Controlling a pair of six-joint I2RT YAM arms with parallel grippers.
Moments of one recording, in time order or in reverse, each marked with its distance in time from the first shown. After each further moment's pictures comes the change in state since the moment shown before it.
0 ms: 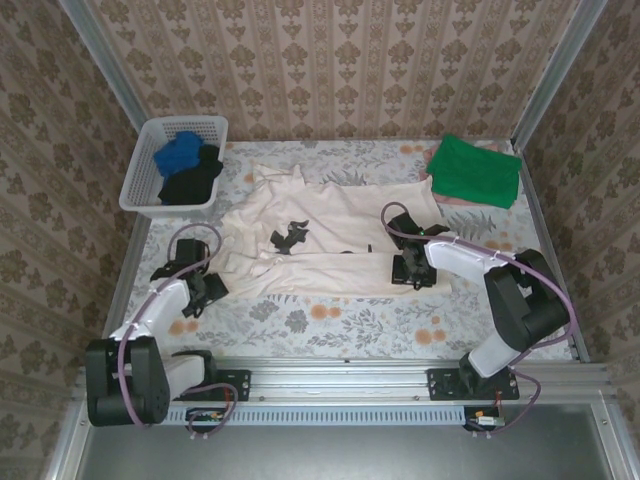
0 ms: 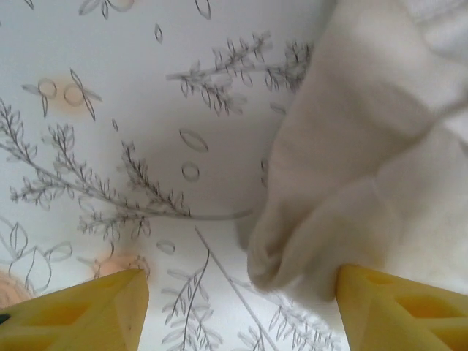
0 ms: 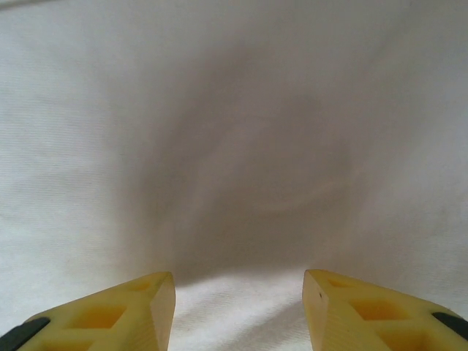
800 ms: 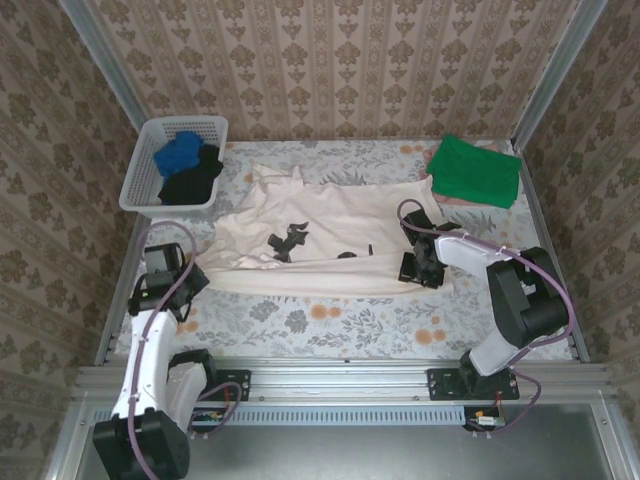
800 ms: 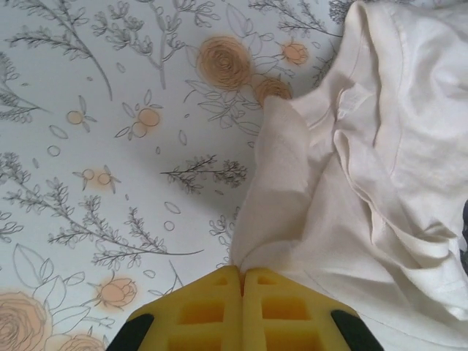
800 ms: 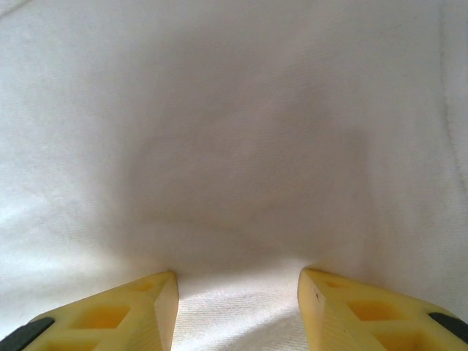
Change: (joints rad) left arm 0.138 -0.354 0.012 -0.031 0.126 0.002; right arm -0.111 0.009 -0.015 0.002 -0.095 0.016
